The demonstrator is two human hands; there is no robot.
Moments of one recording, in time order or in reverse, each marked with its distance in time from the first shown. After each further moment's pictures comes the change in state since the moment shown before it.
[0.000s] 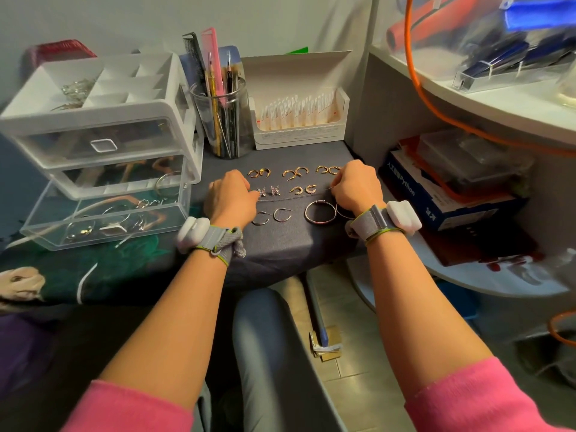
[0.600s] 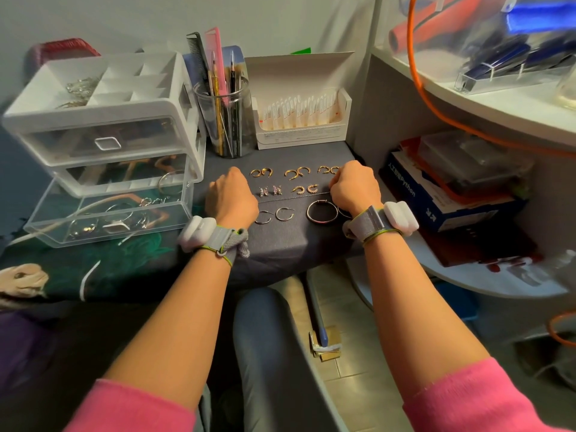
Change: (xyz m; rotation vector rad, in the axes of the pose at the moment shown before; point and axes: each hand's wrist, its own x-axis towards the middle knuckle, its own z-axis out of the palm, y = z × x) left_hand -0.003 -0.003 0.000 0.106 0.044 0.027; right_hand -0.004 -0.006 0.003 -0.027 0.017 -0.007
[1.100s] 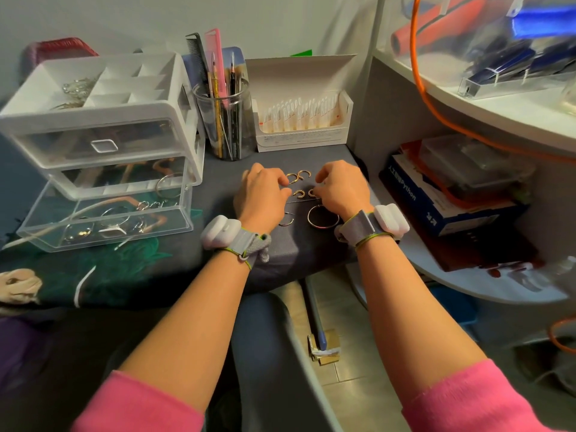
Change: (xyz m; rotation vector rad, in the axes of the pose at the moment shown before) left_hand -0.008 0.031 0.011 -0.132 -0.041 0.271; right_hand 0.001 -0.016 0.008 0.011 0.001 -0.138
